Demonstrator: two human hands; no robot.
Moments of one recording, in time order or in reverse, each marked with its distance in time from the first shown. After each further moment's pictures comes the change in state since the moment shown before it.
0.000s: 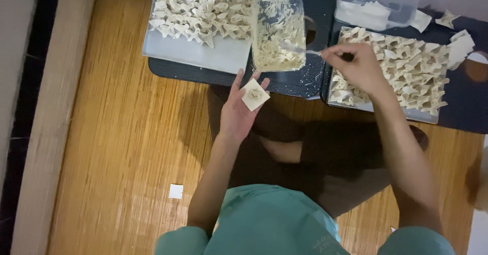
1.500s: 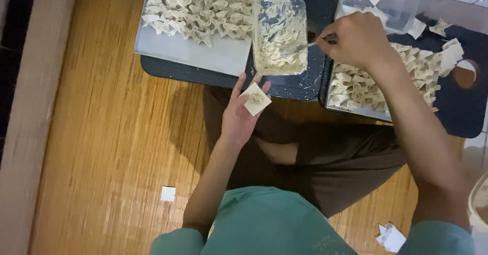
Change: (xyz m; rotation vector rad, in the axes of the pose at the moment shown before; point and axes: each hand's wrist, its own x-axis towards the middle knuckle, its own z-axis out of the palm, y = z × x) left_hand 0.005 -0.007 -0.009 -0.128 0.005 0.004; right_hand 0.071 -0.017 -0.013 -1.010 -0.236 -0.209
